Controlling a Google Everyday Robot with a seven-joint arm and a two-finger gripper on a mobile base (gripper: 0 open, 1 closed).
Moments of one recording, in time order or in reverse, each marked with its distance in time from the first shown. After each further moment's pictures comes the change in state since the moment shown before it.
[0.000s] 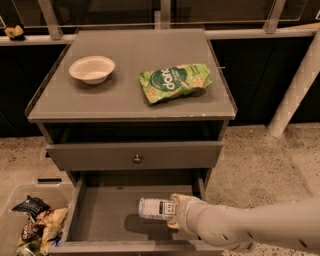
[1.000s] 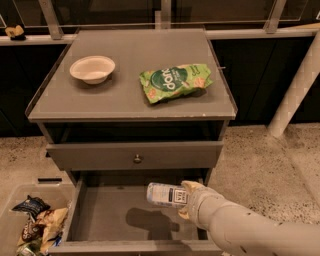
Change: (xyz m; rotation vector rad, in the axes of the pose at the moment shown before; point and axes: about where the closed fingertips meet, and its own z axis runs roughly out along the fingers) arm -0.006 -0.051 -0.079 0.164 0.050 -0.036
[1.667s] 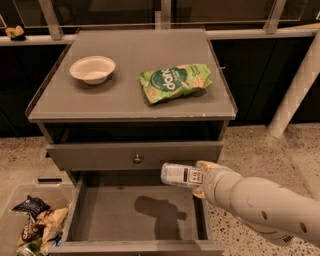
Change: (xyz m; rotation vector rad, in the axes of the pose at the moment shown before) arm 0.025 -0.067 -0.025 0.060 0.045 -0.019
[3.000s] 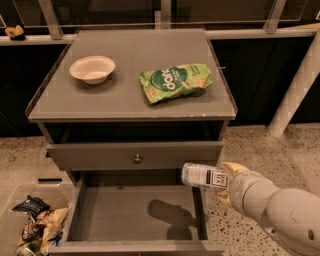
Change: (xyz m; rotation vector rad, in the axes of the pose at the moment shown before) arm 0.045 -0.015 -0.056 0.075 0.068 -0.044
